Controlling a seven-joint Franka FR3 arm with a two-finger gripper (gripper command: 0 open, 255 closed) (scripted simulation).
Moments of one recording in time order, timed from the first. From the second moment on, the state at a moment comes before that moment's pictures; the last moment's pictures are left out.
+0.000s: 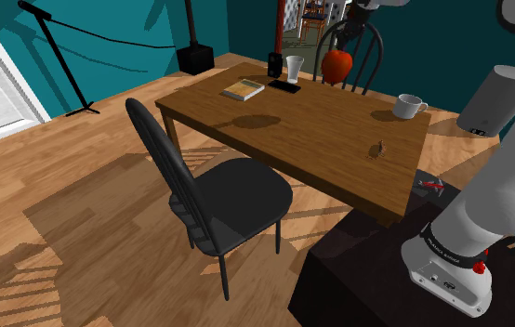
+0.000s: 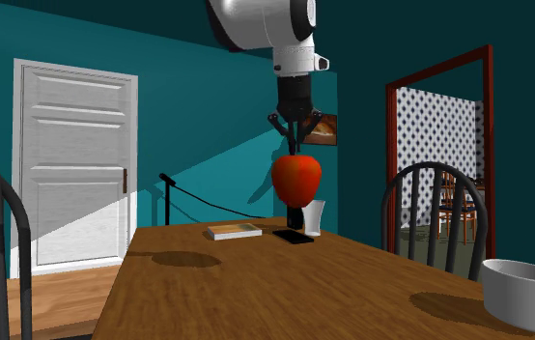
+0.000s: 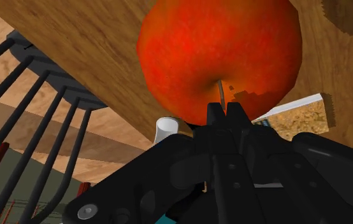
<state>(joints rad) -0.02 0.12 -0.44 -1.73 0.13 2.26 -0.23</state>
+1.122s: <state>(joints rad) 0.08 0.56 -0.35 -1.27 0.15 2.23 0.03</state>
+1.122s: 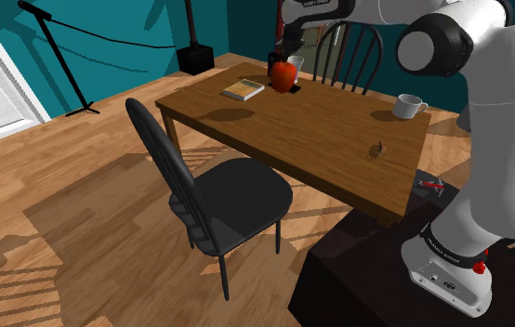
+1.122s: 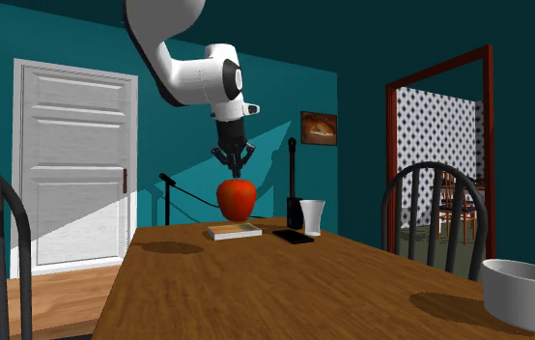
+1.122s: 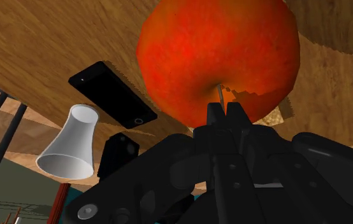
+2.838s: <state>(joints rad) 0.10 0.71 -0.33 -1.26 0.17 2.36 0.07</state>
